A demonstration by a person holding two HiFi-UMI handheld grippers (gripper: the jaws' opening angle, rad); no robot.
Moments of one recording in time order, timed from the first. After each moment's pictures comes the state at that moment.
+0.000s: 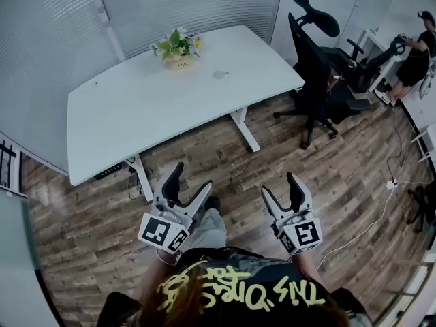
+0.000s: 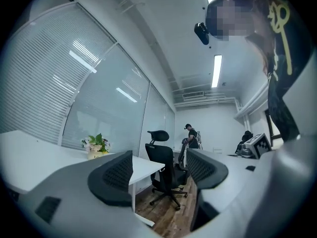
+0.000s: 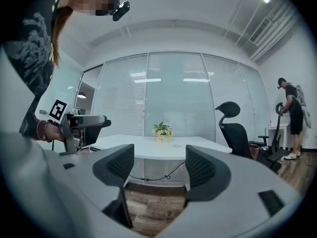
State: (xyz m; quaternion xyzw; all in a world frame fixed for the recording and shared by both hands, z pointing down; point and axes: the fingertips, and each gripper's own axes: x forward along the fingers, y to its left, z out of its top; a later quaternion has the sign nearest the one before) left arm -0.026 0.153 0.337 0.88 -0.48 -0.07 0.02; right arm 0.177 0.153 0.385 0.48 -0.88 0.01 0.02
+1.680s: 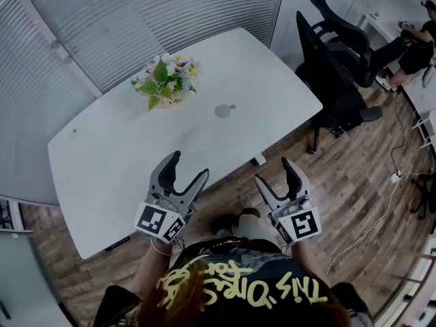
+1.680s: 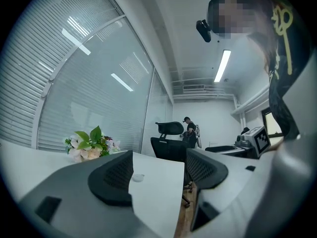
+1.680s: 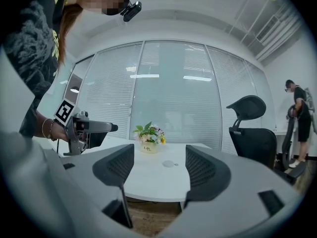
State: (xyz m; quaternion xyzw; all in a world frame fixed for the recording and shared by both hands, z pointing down) left arm -0.090 -0.141 0.346 0.90 -0.42 -0.03 0.04; right arm 0.090 -0.118 0.365 0.49 -0.87 -0.01 0.03
